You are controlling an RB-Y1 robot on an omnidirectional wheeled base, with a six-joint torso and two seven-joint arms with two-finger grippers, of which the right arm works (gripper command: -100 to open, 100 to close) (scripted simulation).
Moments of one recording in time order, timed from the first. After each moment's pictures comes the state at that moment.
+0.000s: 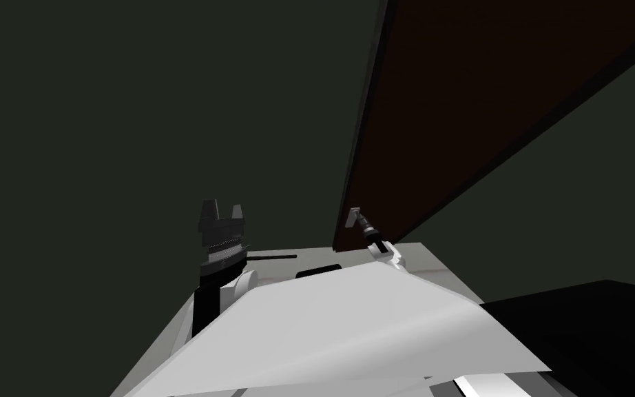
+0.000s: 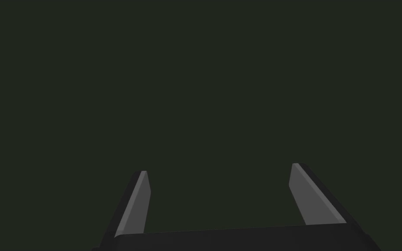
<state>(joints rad) 0.14 -0.29 -0.15 -1.28 0.19 -0.49 0.27</state>
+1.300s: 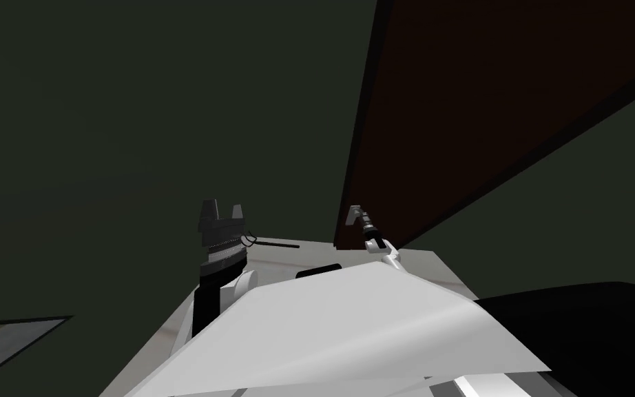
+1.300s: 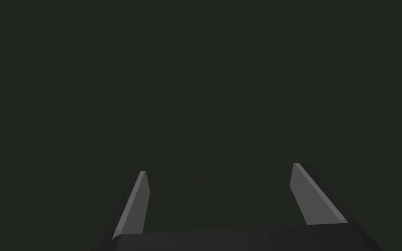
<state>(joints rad) 0.07 -0.29 -0.14 -1.22 -0.06 -0.47 -0.04</state>
